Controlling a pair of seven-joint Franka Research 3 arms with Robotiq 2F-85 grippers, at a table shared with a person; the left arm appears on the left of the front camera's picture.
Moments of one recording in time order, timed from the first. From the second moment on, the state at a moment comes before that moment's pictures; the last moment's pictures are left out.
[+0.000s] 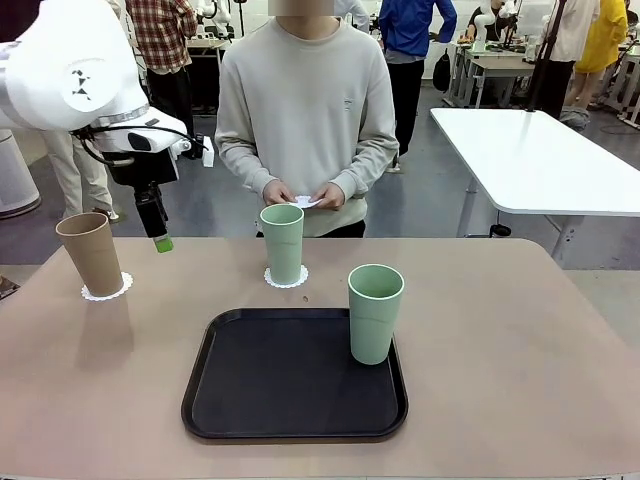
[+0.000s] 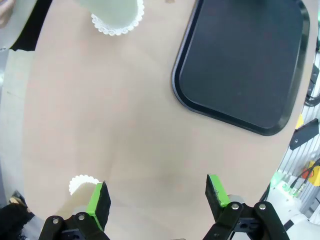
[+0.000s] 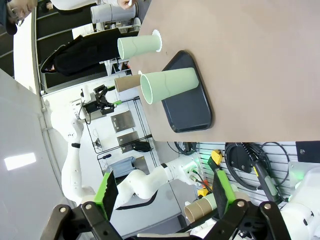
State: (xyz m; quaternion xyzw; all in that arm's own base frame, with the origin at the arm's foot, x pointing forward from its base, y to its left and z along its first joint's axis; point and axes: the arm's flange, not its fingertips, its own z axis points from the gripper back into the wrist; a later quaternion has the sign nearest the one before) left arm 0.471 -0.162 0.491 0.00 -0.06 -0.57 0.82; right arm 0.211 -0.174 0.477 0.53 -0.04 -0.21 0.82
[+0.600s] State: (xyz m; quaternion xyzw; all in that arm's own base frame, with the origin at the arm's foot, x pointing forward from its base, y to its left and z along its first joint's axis) left arm 0.455 -0.160 0.492 0.00 -0.06 -0.57 0.82; right arm 0.211 -0.174 0.477 0.53 -0.04 -0.21 0.82
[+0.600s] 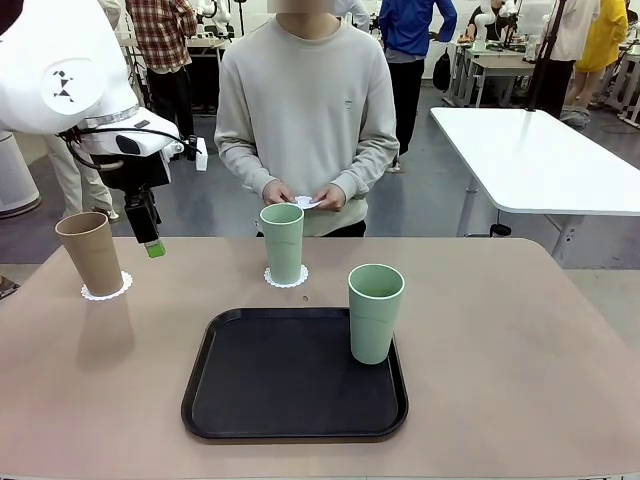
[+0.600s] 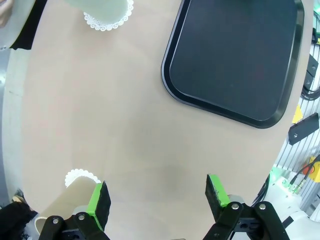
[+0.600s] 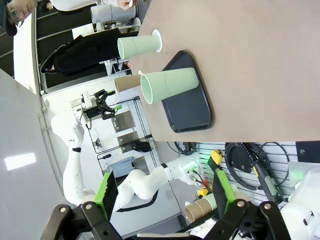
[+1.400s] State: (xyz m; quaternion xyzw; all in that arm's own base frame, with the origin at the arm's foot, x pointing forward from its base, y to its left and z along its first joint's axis) left arm 0.455 -0.156 0.495 0.00 -0.06 -0.54 0.84; right arm 0.211 -0.174 0.477 0.53 -0.04 -0.21 0.82
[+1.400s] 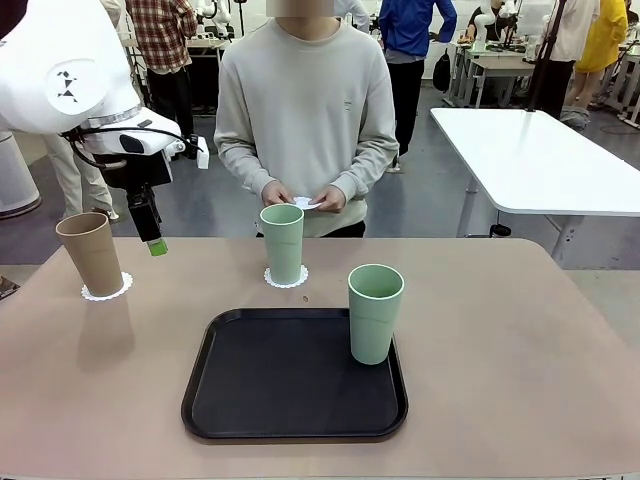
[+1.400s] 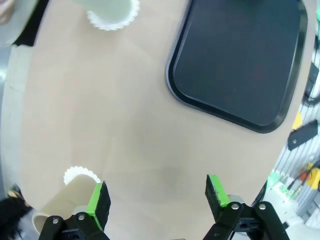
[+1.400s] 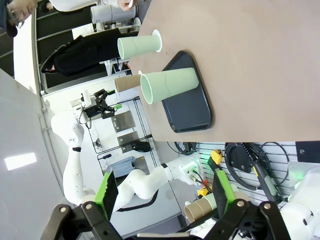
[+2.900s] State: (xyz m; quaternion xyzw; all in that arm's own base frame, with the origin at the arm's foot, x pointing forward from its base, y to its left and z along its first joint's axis) left arm 0.354 0.116 0.481 -0.35 -0.13 -0.17 0.91; right arm 0.210 -0.174 0.477 0.53 -0.04 -0.21 0.82
